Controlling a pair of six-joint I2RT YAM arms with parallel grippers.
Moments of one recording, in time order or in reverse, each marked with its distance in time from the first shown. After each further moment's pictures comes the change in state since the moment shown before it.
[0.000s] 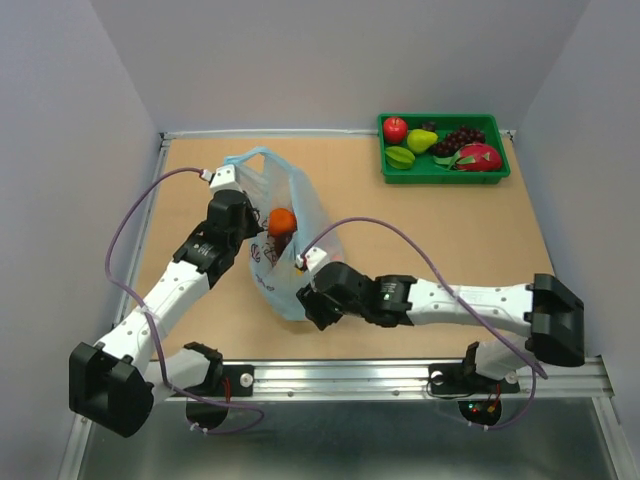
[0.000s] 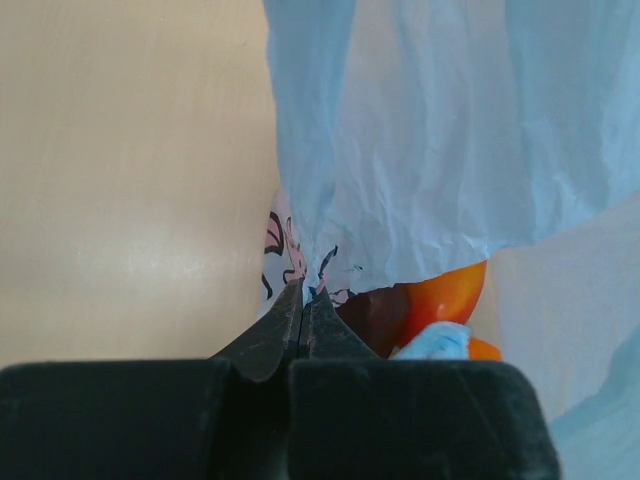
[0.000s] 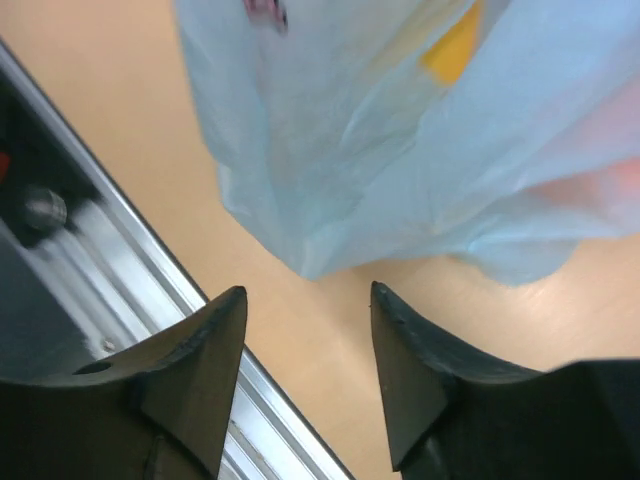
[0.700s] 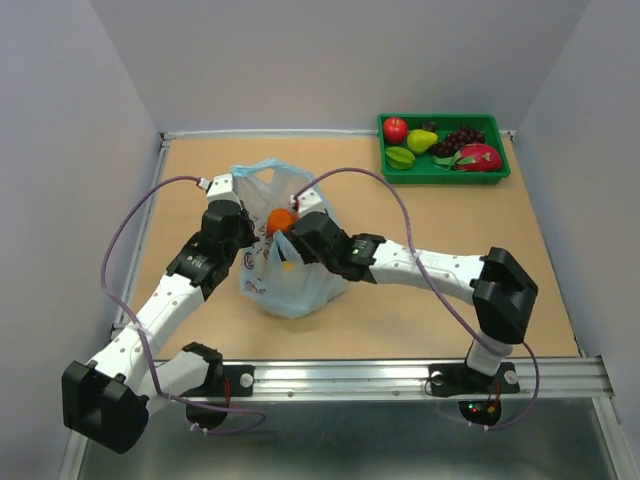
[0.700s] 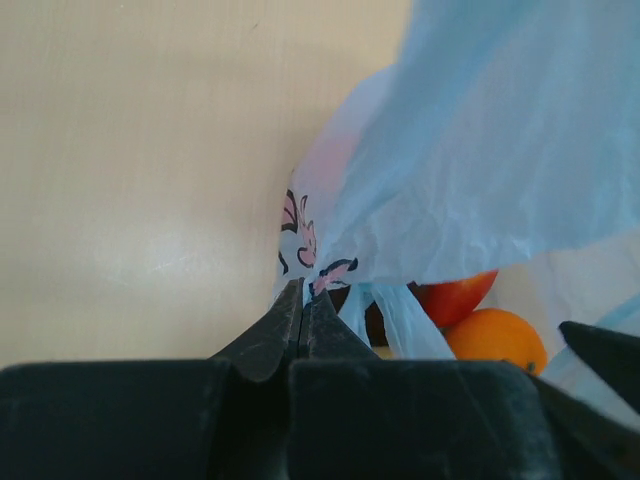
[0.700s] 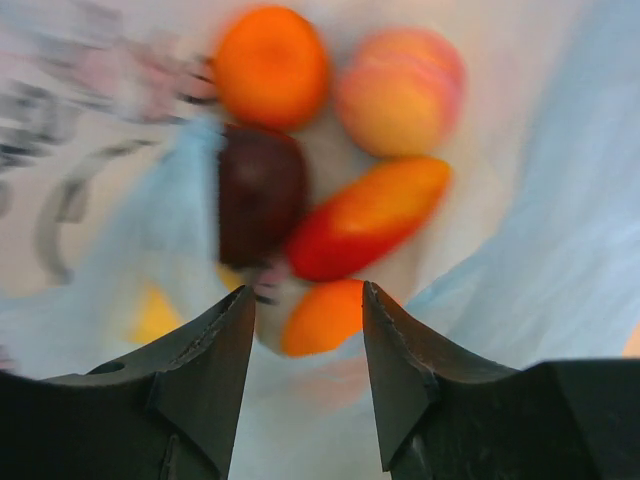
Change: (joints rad) left arm 0.000 -0.097 -0.068 -0.038 0.023 0.044; right arm -0.175 0.266 0.386 0.043 0.316 -0.117
